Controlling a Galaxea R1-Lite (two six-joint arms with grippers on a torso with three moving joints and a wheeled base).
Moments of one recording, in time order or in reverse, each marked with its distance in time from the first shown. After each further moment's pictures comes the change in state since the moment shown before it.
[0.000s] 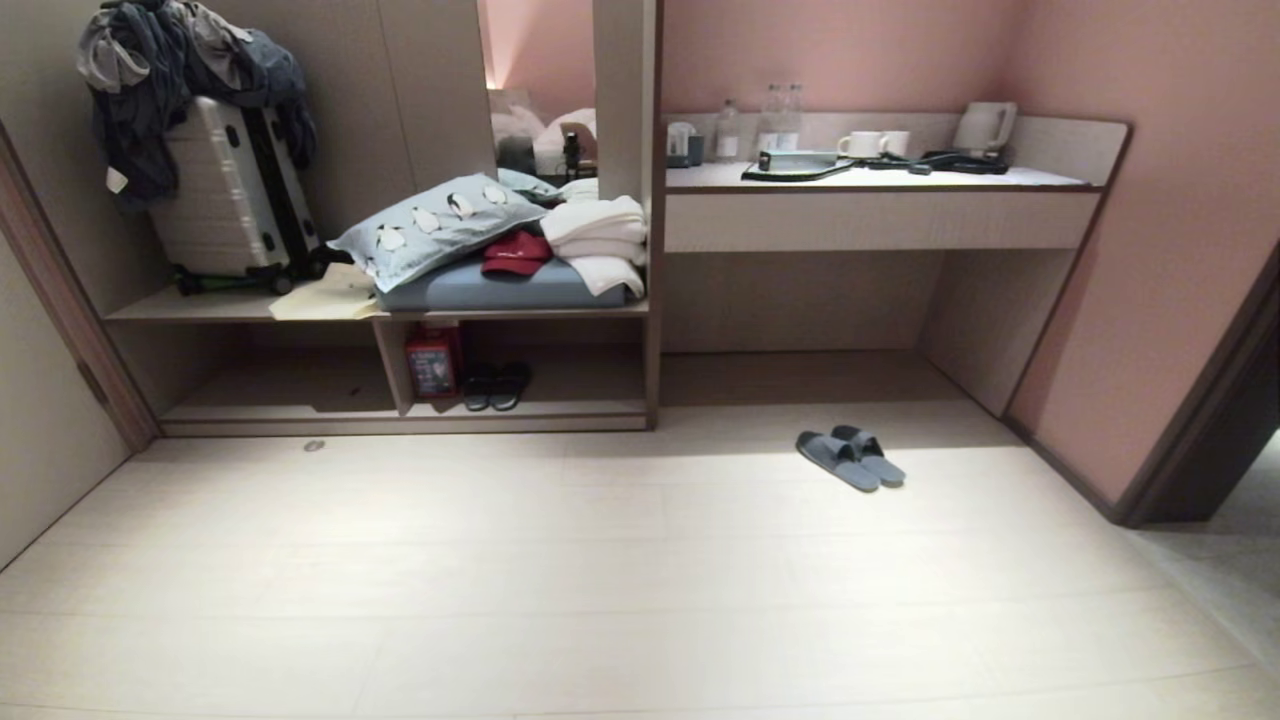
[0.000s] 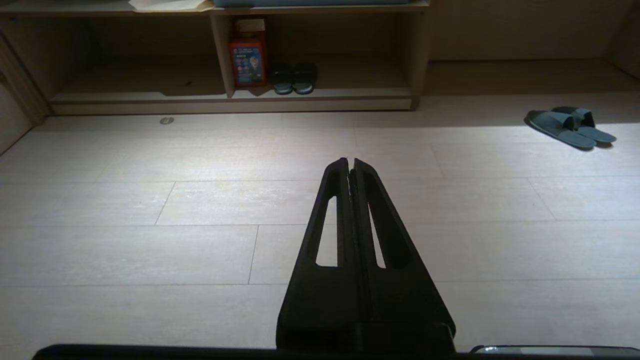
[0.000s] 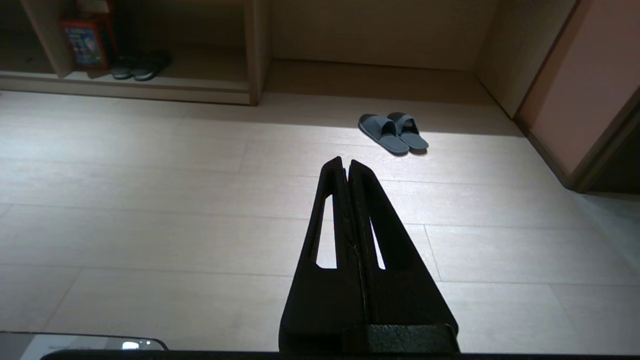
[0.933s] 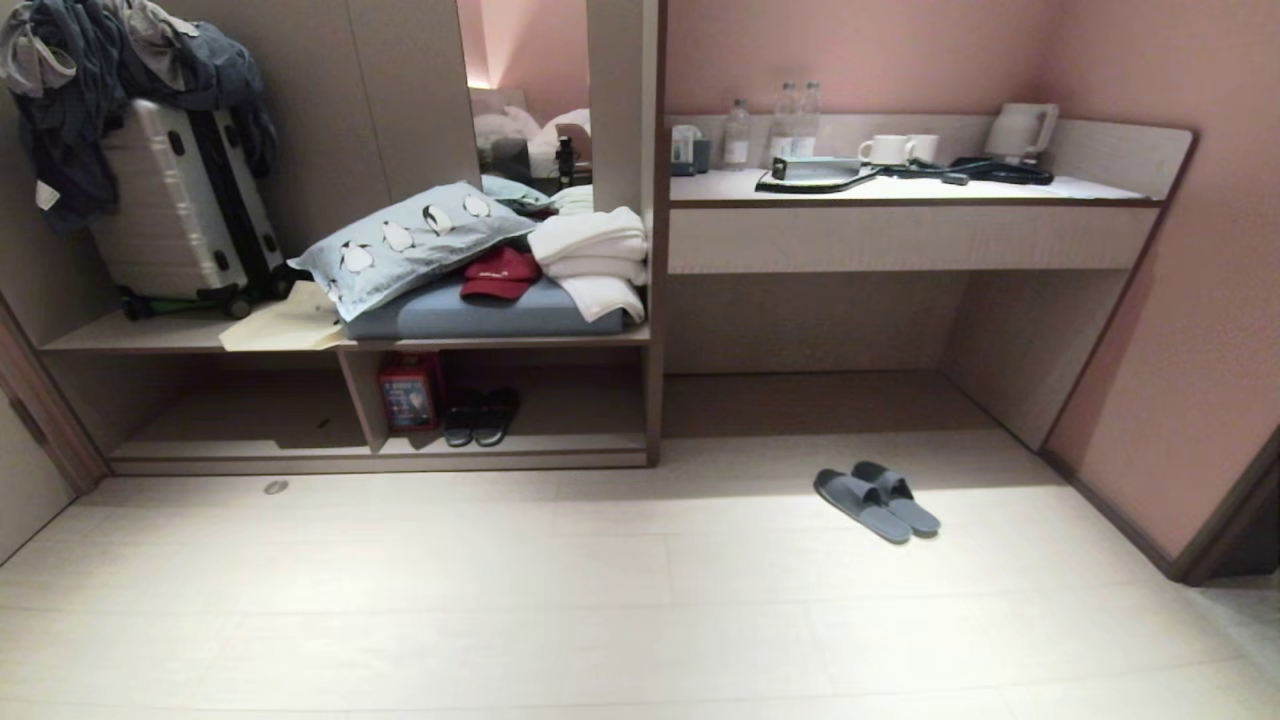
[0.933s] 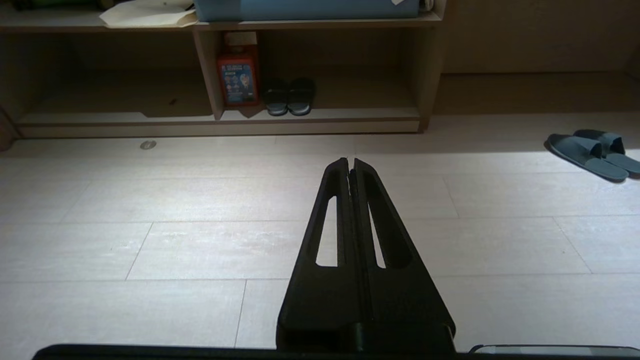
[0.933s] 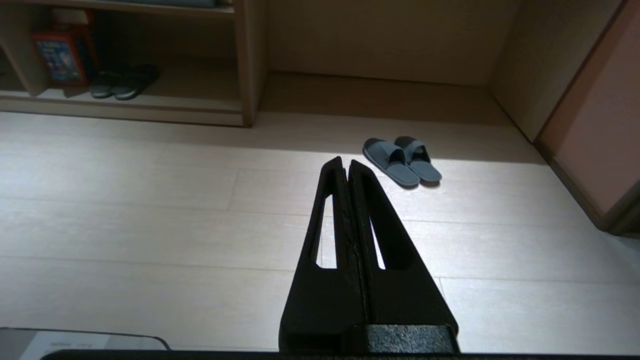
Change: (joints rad) left arm 0.000 0.000 0.000 0.001 0.000 -0.001; right arm 0.000 0.000 0.000 0.000 0.008 -0.005
